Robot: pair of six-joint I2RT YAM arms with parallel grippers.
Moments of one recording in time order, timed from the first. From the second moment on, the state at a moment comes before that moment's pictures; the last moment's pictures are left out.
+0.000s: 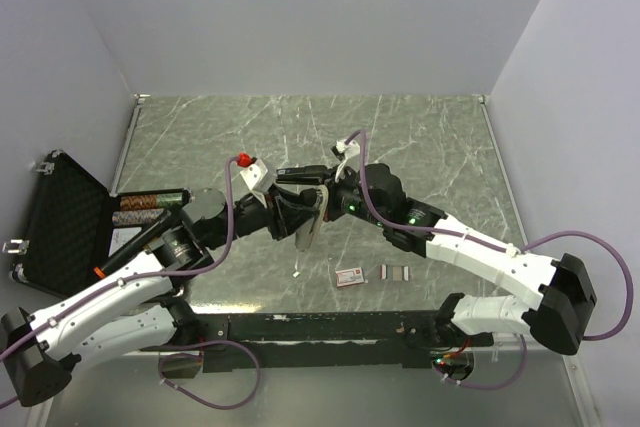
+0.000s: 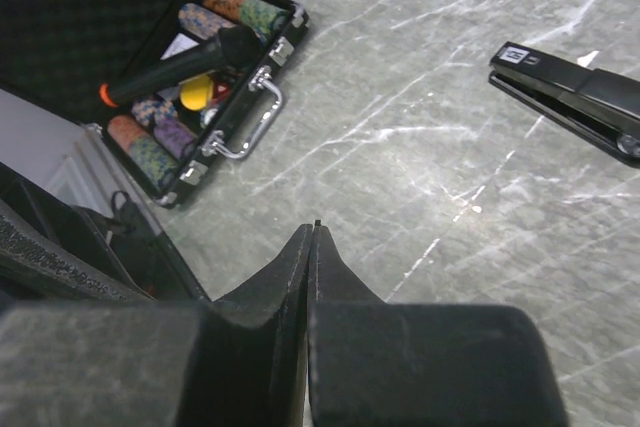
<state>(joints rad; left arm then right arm) -0.87 0.86 0.70 0.17 0.23 -0.31 0.90 1.18 0.90 -0.01 -0.06 0.47</state>
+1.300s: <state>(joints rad) -0.50 1.22 1.06 -0.27 -0.14 -0.15 0.77 0.96 0.78 -0.17 -0.05 0.39</state>
